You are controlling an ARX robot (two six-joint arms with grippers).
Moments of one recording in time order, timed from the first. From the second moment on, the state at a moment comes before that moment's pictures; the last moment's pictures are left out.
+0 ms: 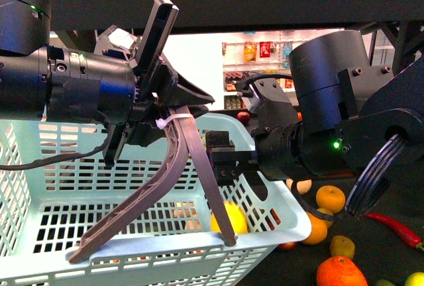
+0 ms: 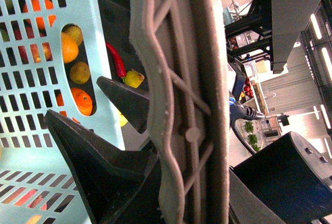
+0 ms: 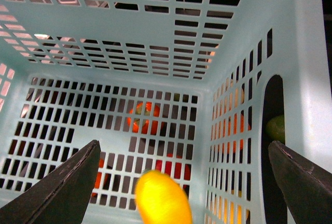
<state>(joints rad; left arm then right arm) -0.29 1.72 1.13 0.34 0.66 -0.85 0.34 1.94 1.19 0.40 -0.18 0.15</state>
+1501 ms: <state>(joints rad) -0.29 1.72 1.13 0.34 0.66 -0.85 0.19 2.53 1.27 0.45 -0.15 0.04</state>
